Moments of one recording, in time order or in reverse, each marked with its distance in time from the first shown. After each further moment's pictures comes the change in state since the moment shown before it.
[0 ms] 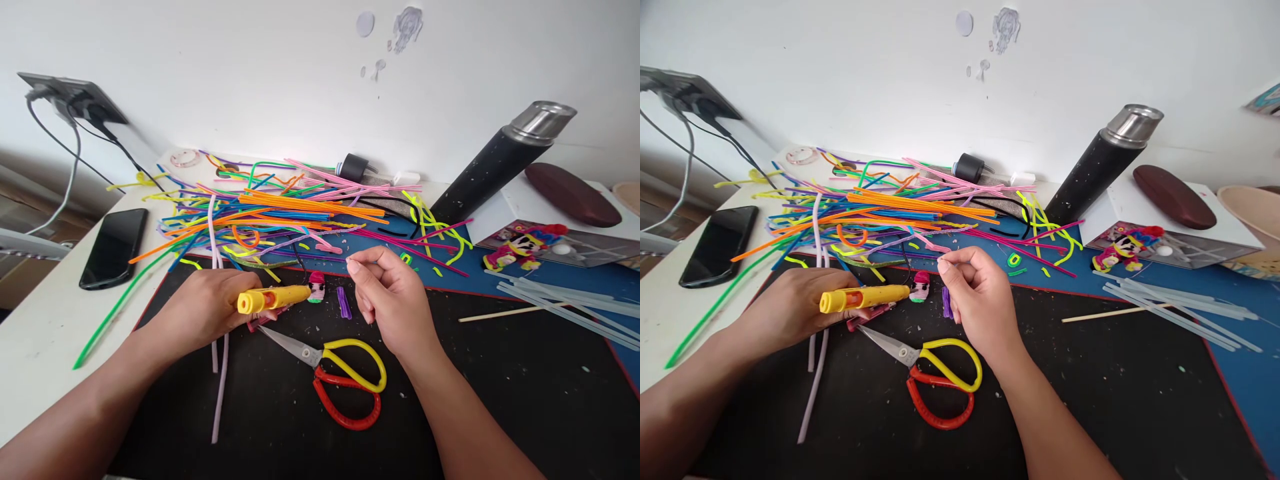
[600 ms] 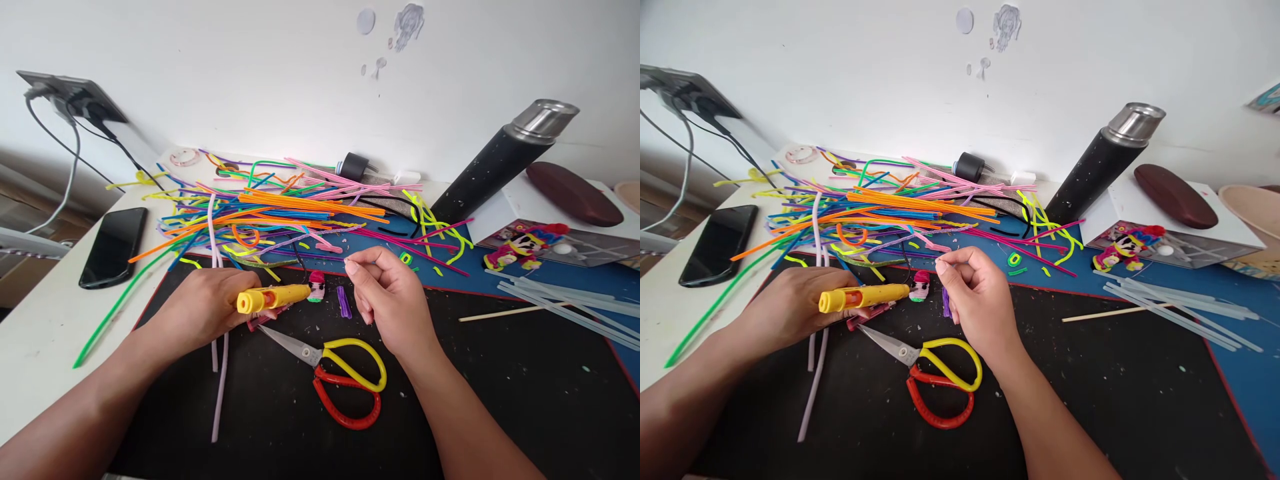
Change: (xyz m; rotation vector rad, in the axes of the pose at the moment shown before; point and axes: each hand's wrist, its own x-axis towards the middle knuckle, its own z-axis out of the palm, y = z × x) left_hand -0.001 0.000 -0.001 0.036 0.006 -0.018; right_hand 0.000 -0.001 0.001 -0.022 -0.018 0.002
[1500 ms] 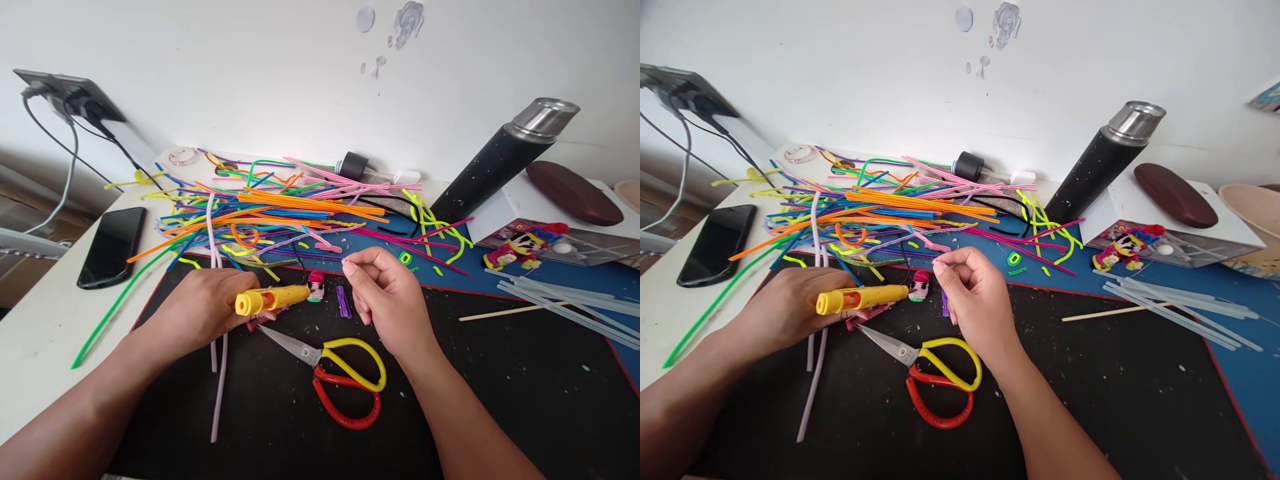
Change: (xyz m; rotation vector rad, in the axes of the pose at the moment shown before) left_hand 0.004 0.006 -0.004 0.058 0.001 0.036; right_hand -0.002 -0.001 0.000 -0.010 -0.006 0.018
